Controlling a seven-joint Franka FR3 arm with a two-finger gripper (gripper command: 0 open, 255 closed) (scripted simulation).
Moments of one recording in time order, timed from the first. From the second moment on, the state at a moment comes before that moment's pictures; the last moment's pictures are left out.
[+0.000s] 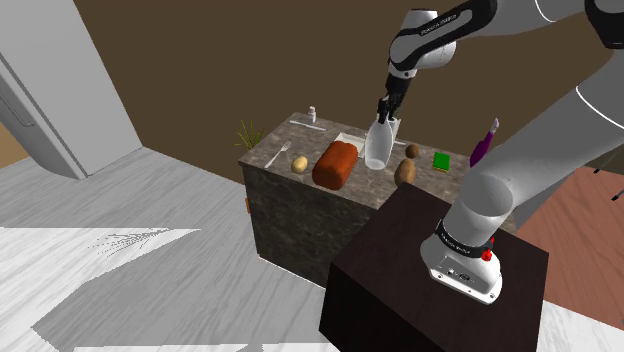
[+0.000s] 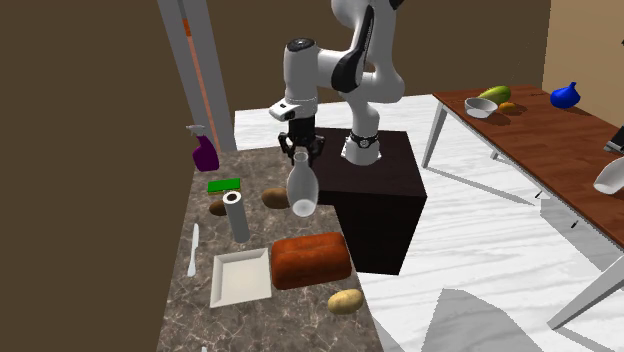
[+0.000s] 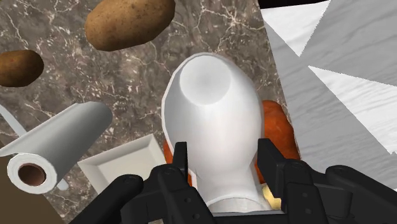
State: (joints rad) arm -0.16 -0.33 -0.38 -2.49 -0.11 2.25 -0.39
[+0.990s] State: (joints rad) arm -0.16 -0.41 -0.35 -2.35 -0.12 2.03 -0.37
